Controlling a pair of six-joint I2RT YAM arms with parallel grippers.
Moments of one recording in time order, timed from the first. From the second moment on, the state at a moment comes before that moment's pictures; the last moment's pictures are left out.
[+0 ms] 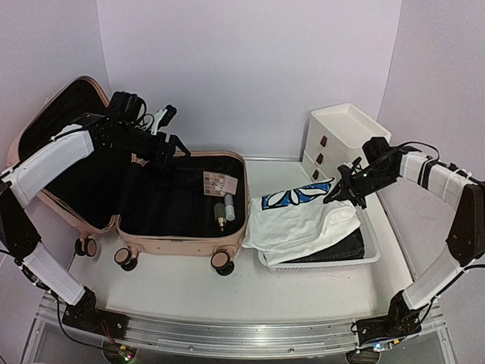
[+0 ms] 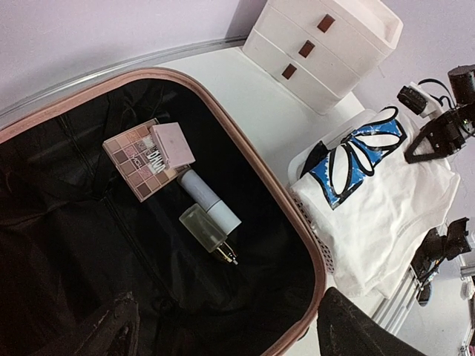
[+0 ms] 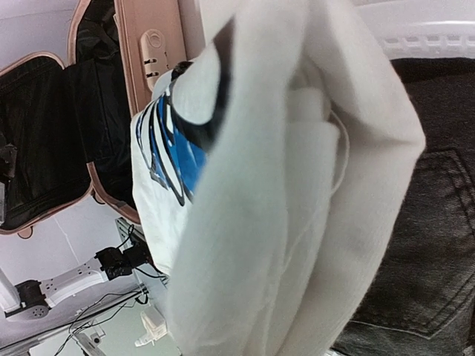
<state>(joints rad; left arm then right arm) -0.43 1.52 1.53 -0.71 0.42 -0.10 0.19 1.53 1.21 -0.84 -0.74 0.51</state>
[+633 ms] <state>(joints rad) -0.43 1.51 1.53 -0.71 0.42 -0.11 0.06 1.52 1.08 -0.83 -0.78 0.37</state>
